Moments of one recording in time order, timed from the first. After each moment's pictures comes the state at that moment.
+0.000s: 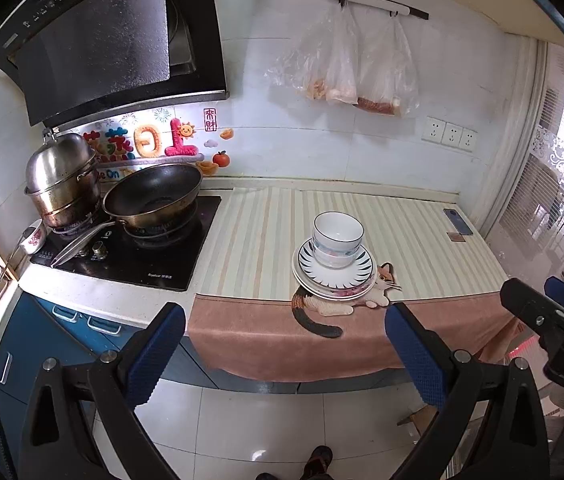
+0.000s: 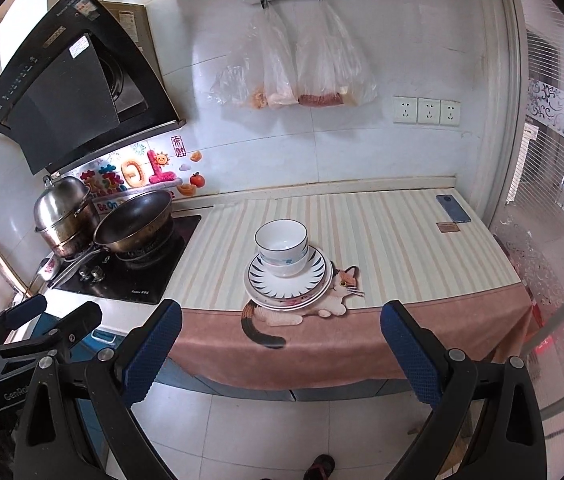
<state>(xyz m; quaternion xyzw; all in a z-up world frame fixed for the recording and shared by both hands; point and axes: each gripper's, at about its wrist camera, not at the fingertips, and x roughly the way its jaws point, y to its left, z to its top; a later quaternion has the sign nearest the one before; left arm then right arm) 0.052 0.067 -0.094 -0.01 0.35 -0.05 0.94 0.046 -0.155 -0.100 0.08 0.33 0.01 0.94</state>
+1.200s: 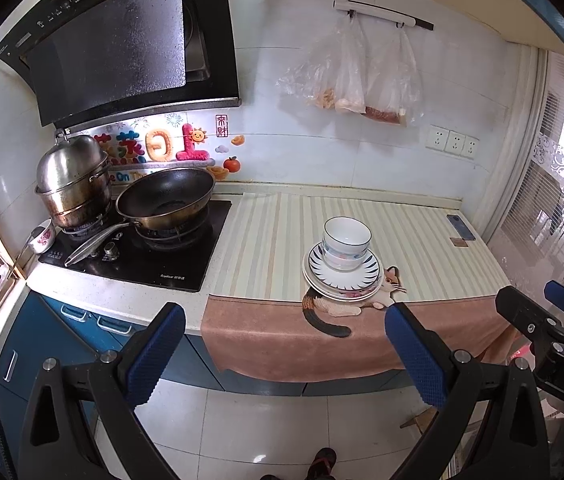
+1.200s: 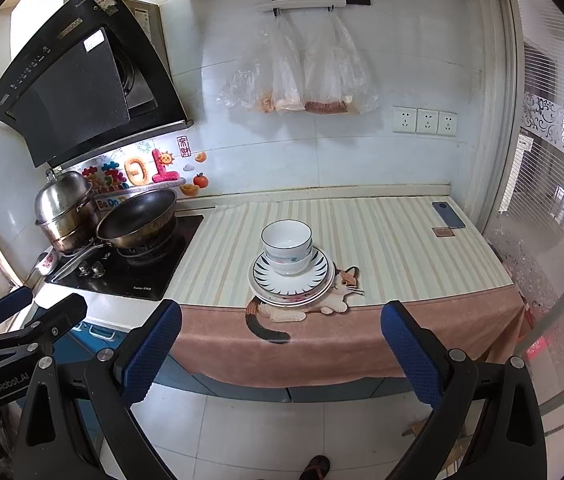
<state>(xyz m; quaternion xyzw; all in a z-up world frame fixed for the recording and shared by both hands) 0.039 0.093 -0.086 -0.01 0.34 -0.05 0.94 0.023 -0.130 -0.091 0.06 0.32 0.01 0.94</state>
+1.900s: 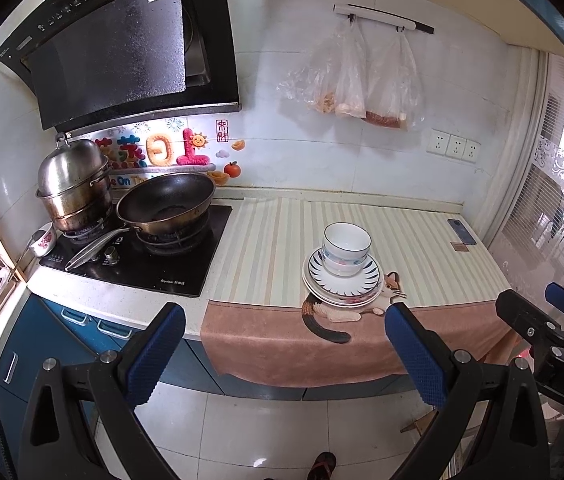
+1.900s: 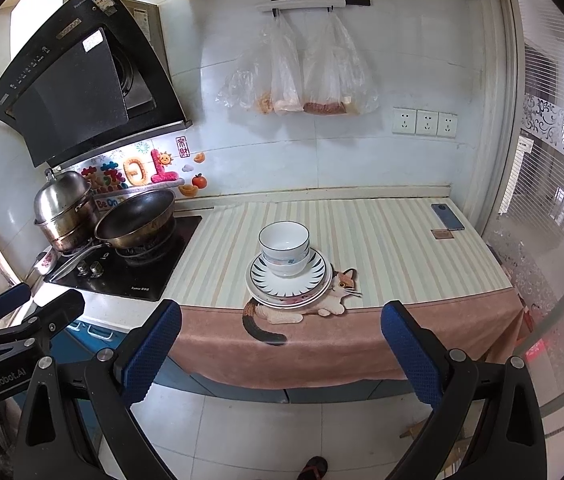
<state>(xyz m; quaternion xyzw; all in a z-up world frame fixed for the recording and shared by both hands) 0.043 0.088 -0.082 -0.01 0.33 -0.04 0.94 0.029 -0.137 -0.091 0.06 0.32 0.01 0.95</state>
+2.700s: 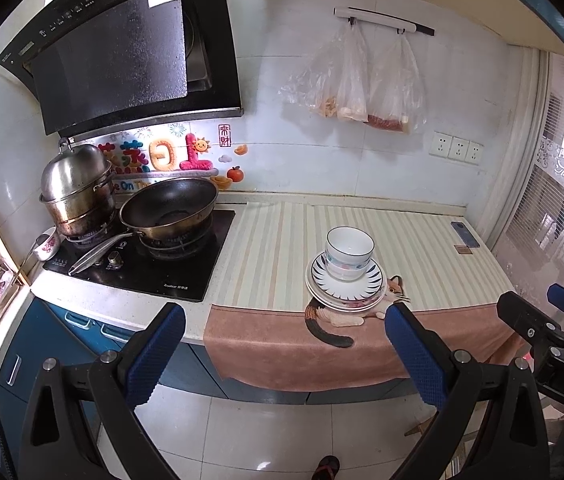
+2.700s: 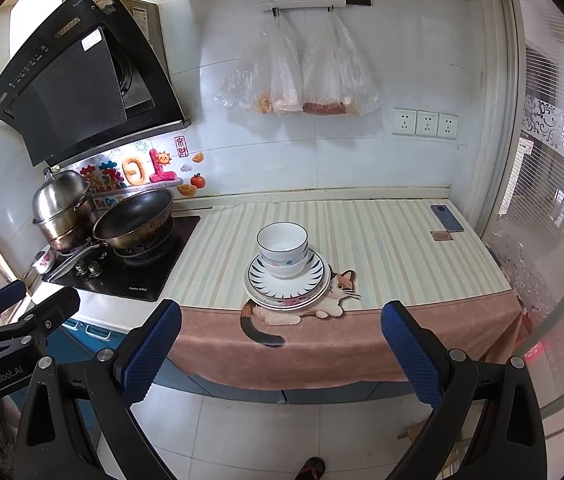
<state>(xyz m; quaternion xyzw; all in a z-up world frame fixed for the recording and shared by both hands) 0.045 0.085 -0.080 0.00 0.32 -0.03 0.95 0.039 -0.144 -0.090 0.06 0.32 0.01 0.94</state>
